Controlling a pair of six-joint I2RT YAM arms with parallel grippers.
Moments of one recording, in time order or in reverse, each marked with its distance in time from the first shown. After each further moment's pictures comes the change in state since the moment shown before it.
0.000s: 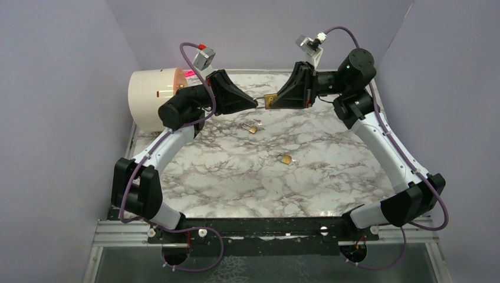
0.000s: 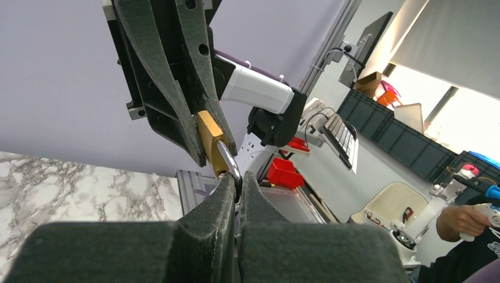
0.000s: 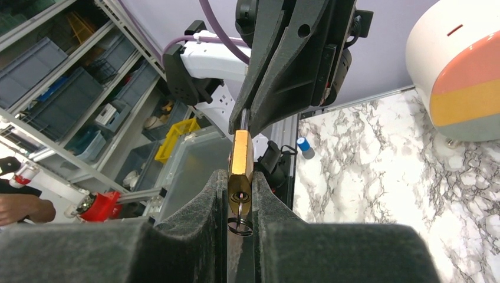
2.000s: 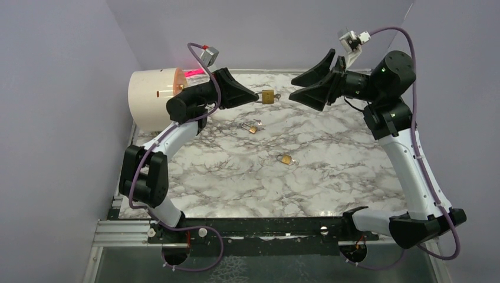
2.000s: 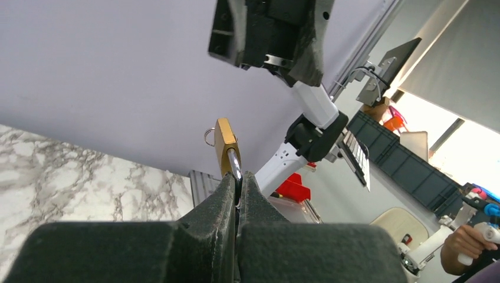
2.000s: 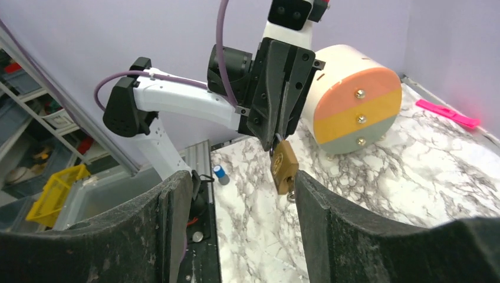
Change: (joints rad) left arm 0.020 0.115 0.010 0.002 -0.038 0.016; right arm -0.104 -0.153 0.071 -0.323 0.247 -0.317
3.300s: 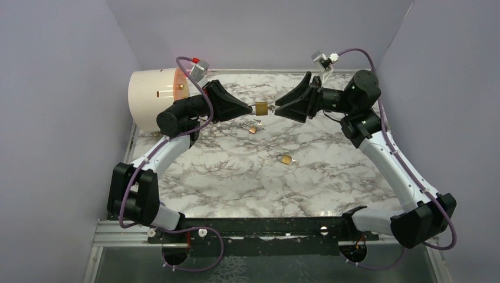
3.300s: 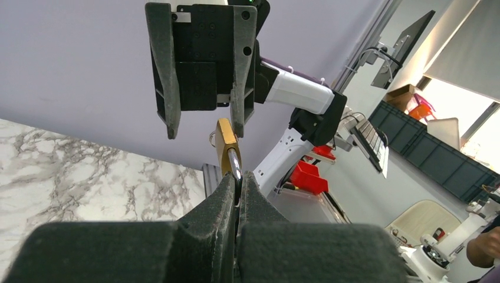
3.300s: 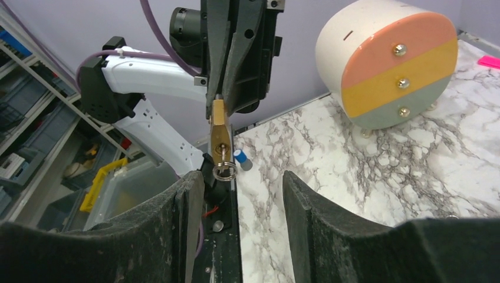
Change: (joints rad) left arm 0.031 -0.174 -0.203 -0.014 0.019 0.117; right arm 0.054 -0.027 -0.342 0.306 0.006 0.120
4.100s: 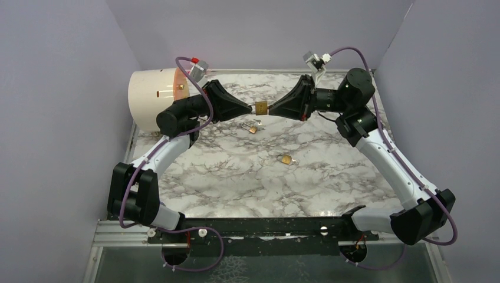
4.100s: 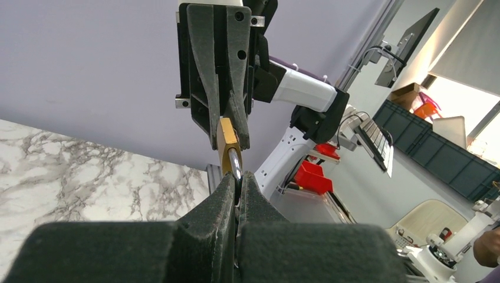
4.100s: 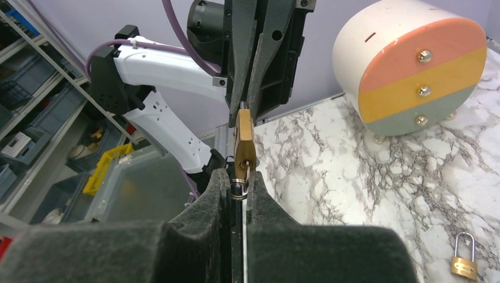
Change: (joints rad) left arm 0.003 0.001 0.000 0.000 0.001 0.017; right arm 0.072 0.027 0.042 -0.023 -0.002 -0.037
